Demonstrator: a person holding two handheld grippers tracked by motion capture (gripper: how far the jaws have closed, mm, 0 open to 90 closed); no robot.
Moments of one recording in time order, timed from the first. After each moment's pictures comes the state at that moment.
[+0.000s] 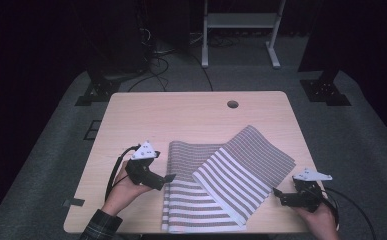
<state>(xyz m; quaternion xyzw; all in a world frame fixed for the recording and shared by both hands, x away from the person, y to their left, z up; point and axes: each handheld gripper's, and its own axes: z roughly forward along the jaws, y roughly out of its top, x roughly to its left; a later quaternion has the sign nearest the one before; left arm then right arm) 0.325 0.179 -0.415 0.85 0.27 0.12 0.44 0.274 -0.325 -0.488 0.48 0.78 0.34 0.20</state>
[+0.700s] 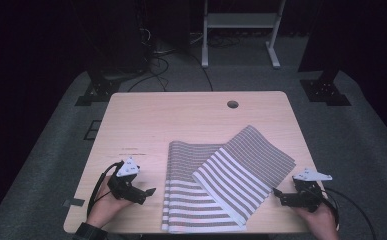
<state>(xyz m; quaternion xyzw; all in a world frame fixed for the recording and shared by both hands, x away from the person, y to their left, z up) 0.304 0.226 -0.456 0.87 0.30 0.14 0.36 0.274 -0.325 -0.488 0.48 0.78 0.34 0.20</state>
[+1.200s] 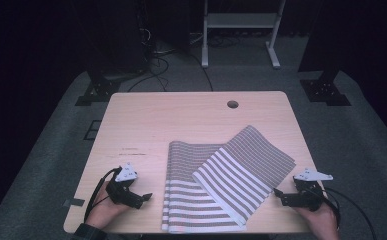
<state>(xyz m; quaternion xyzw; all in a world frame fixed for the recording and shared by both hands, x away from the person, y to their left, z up) 0.304 0.239 -0.483 0.87 0.31 0.14 0.36 0.274 -0.328 -0.487 0.48 0.78 0.34 0.20</state>
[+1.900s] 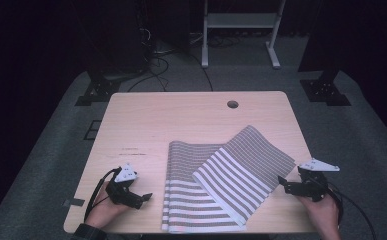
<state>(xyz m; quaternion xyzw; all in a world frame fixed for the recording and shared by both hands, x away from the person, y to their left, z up) 0.304 0.239 -0.484 0.87 0.31 0.14 0.36 0.289 -0.334 -0.464 0.50 0.76 0.35 0.23</state>
